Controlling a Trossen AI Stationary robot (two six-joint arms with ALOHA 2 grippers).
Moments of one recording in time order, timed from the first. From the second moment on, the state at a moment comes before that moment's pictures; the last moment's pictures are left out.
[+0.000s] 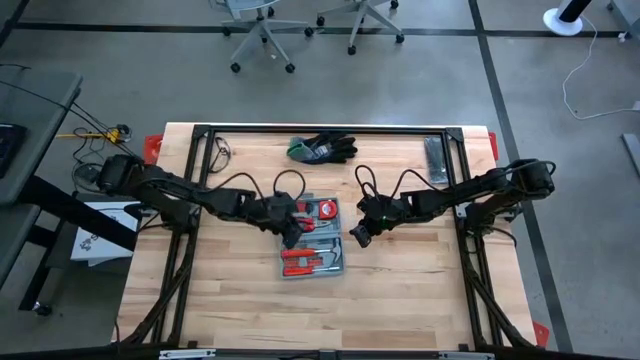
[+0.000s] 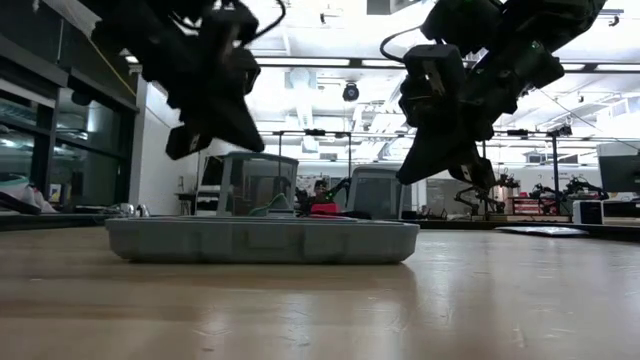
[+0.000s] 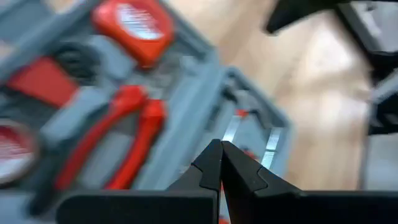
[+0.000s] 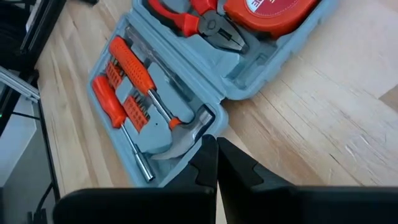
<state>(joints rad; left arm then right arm) -0.10 1.43 0.74 -0.08 -0.06 -0.85 0.07 1.51 0.70 0.03 -0.07 0.89</state>
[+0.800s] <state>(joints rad) -0.02 1.44 0.78 -0.21 -0.03 -0.62 0.07 1.51 0.70 0.03 -0.07 0.84</state>
